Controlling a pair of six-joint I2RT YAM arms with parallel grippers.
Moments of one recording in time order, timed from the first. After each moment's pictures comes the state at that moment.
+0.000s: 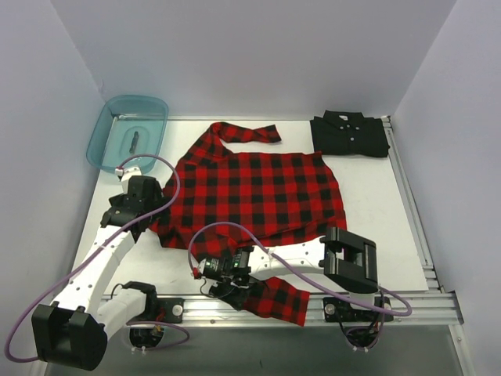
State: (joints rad) left arm -0.20 0.99 0.78 -0.67 -0.46 -0.48; right arm 1.41 1.85 1.17 -0.66 -0.15 0.27
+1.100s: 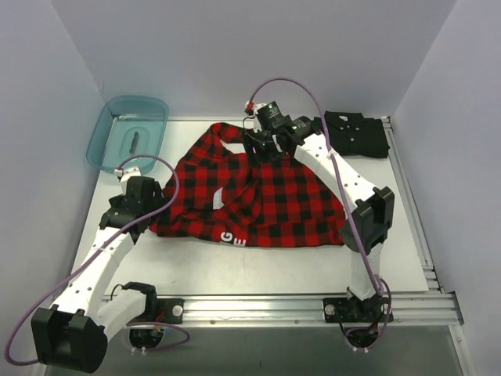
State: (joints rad) left arm -0.19 0.98 0.78 -0.67 -0.44 -0.48; right arm 0.66 1.90 1.94 -0.93 0.00 0.15
